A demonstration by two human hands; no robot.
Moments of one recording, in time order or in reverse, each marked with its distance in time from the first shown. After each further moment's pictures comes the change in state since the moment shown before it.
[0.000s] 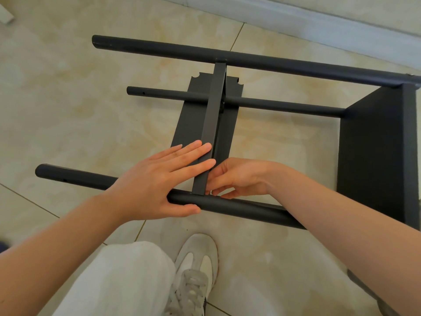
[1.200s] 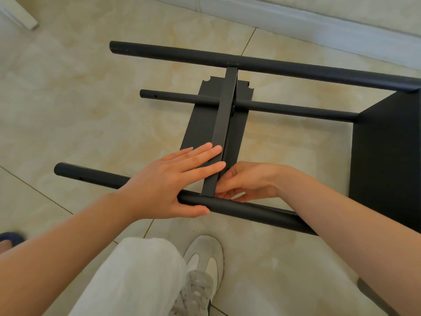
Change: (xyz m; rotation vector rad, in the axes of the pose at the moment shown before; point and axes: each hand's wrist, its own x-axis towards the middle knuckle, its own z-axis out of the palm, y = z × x) left_hand 0.002 0.002 -0.002 0.005 -0.011 -0.027; right_hand -0.002 0.001 -0.006 -0.011 -0.065 0.031
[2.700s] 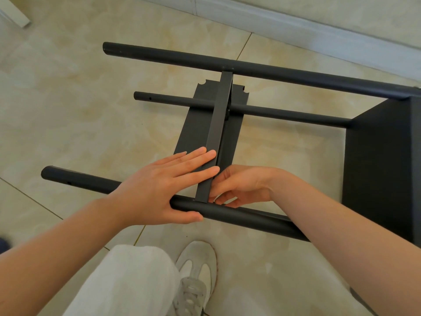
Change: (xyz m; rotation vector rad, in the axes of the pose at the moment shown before) left_hand 0.001 0.003 -0.003 -0.041 0.015 -0.012; right_hand 0.005 0.000 -0.006 0.042 -0.058 -0.006
